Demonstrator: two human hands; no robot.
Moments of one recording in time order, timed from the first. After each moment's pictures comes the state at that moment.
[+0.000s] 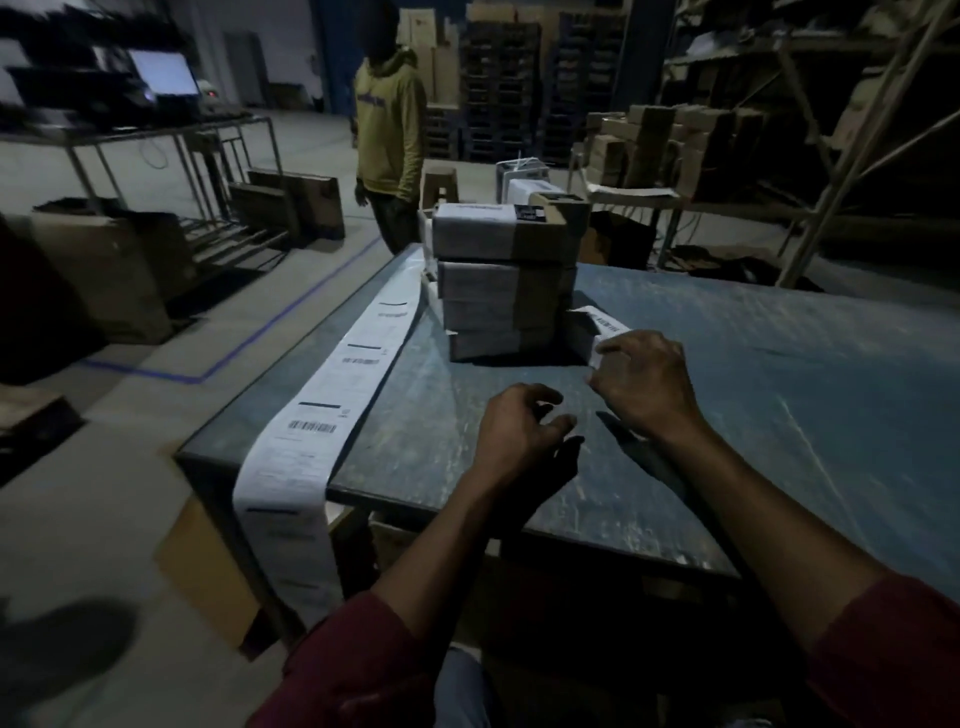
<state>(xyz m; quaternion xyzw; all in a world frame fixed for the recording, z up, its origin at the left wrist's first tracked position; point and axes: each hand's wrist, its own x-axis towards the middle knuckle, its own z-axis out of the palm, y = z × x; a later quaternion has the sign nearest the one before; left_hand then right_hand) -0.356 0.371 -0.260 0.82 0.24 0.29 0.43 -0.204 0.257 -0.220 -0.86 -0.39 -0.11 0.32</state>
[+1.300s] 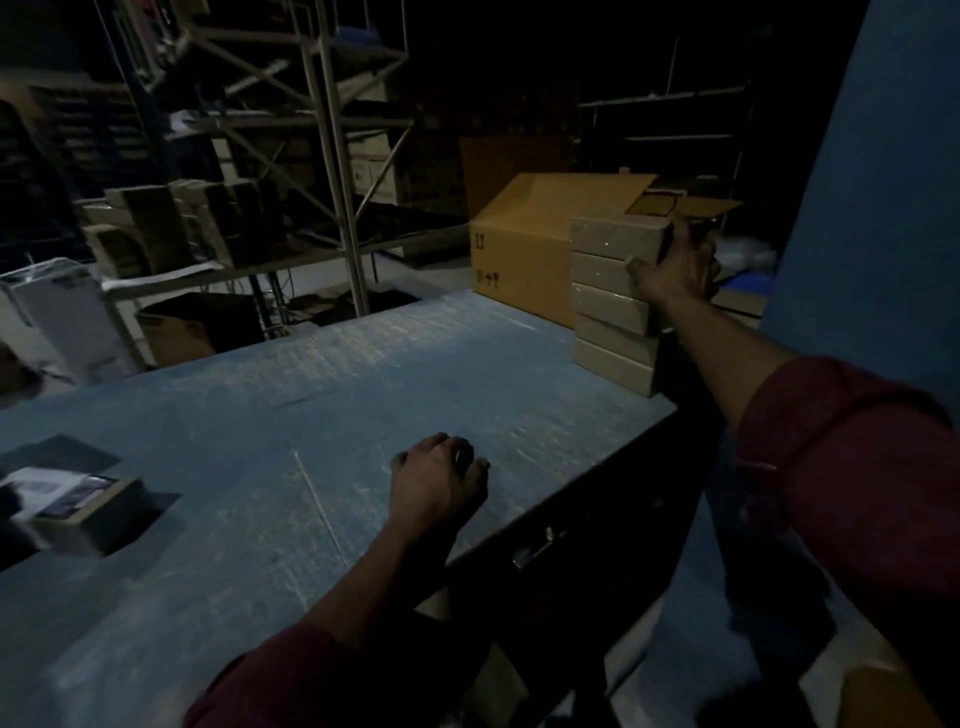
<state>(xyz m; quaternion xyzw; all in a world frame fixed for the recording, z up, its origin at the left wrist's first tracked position) -0.114 0.006 -0.273 0.95 -0.09 0.22 0.22 -0.012 -0.316 -0.076 -0.87 0.17 -0.32 0.34</state>
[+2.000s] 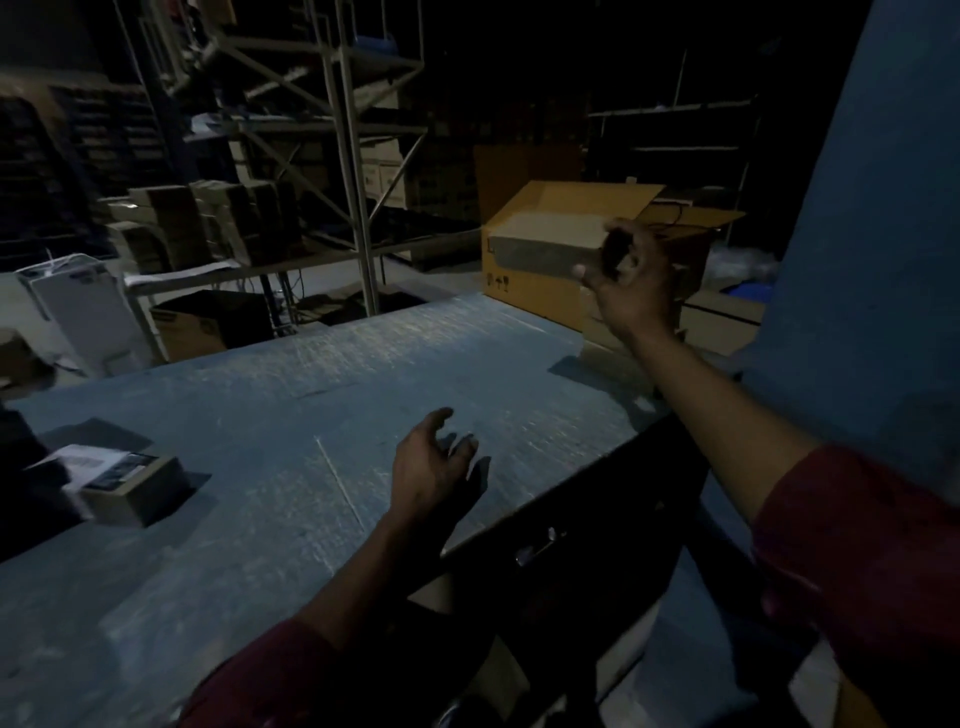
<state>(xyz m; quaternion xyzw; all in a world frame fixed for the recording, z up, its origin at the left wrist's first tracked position) -0.147 0.016 -0.251 0.80 -0.01 0.18 0.57 -0.071 -0.238 -0.084 -0.75 -0.08 -0.42 0.49</state>
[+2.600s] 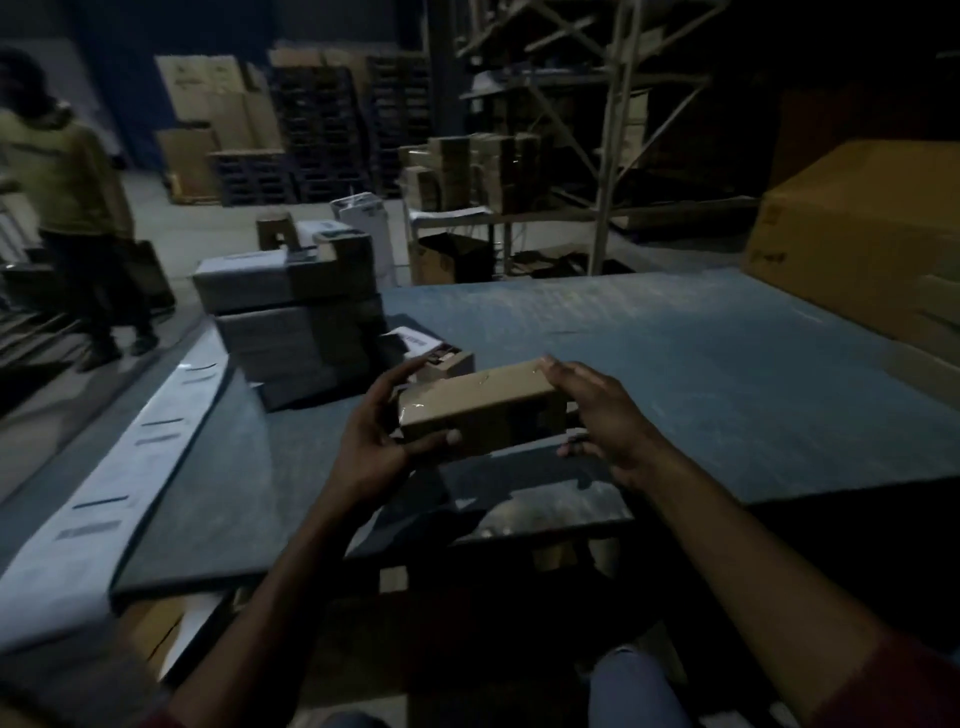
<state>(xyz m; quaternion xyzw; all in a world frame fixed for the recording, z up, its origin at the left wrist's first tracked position) -0.363 0.295 -0.210 0.73 0.02 0.28 0.62 -0.243 0.073 -0.174 -0.73 -0.17 0.16 0.64</state>
